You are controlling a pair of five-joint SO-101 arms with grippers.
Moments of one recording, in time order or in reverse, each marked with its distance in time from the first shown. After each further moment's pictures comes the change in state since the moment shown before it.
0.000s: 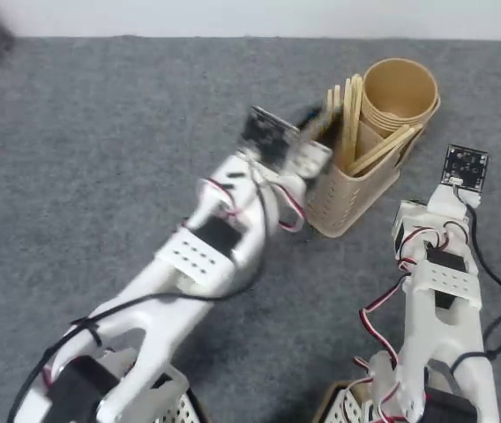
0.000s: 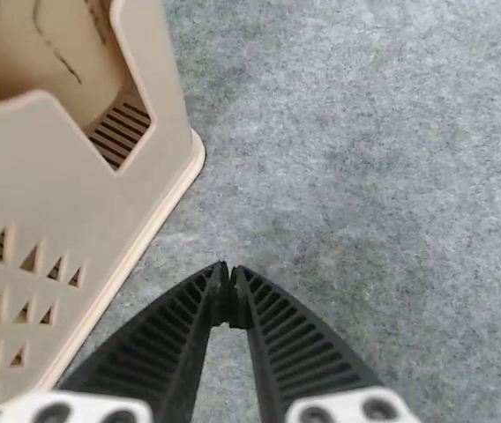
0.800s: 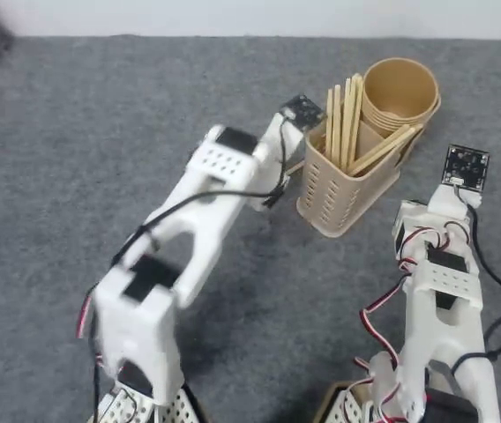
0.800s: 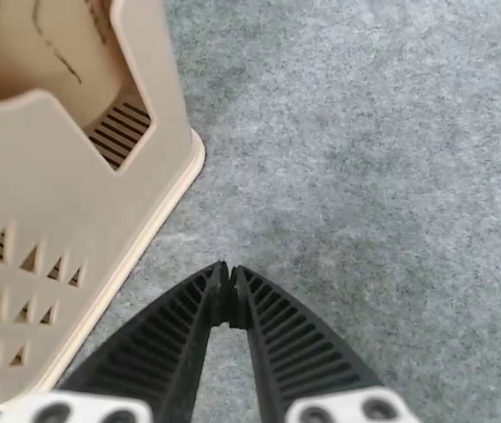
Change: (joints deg) left arm -9.2 44.3 -50.5 78.9 -20.5; right arm 0.0 0.0 0.0 0.0 0.0
